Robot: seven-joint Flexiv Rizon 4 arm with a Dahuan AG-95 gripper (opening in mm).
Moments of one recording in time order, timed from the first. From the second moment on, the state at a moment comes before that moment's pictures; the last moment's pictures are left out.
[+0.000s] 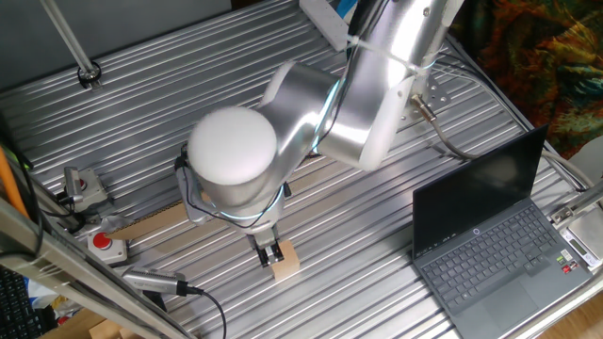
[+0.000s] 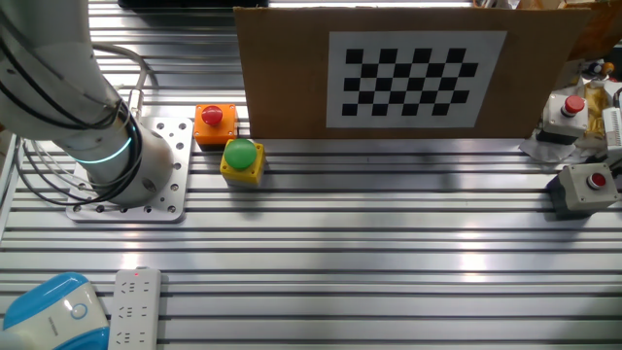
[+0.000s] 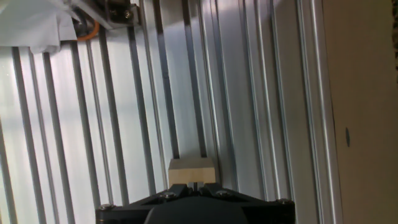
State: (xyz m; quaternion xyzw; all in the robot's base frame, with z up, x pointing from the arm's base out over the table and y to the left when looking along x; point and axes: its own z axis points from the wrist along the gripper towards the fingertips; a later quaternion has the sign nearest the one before) arm 0.557 0.295 0.172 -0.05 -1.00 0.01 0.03
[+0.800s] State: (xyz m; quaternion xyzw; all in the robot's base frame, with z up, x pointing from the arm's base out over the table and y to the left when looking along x) arm 0.544 0.280 0.211 -0.04 -1.00 -0.01 0.04
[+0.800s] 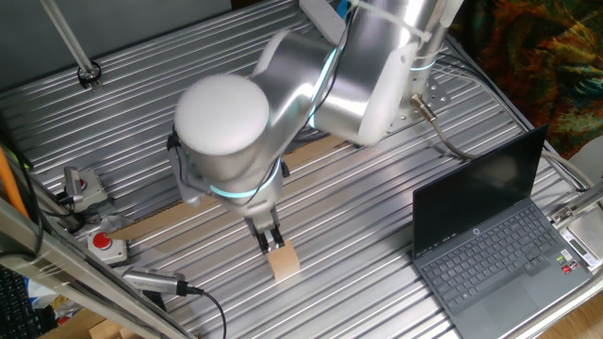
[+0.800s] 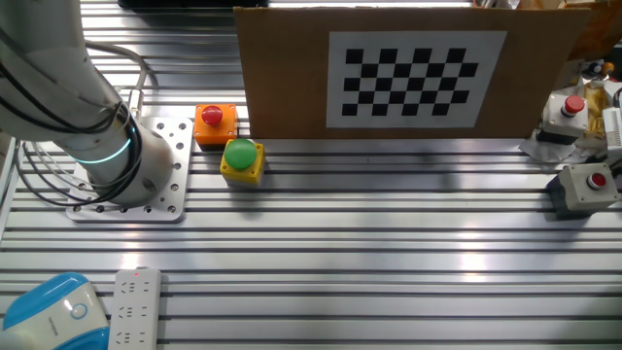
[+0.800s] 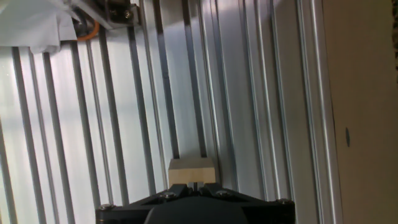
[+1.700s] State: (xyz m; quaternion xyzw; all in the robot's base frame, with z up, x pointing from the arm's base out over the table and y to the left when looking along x) arm 0.540 0.274 0.217 -0.01 -1.00 0.00 0.03
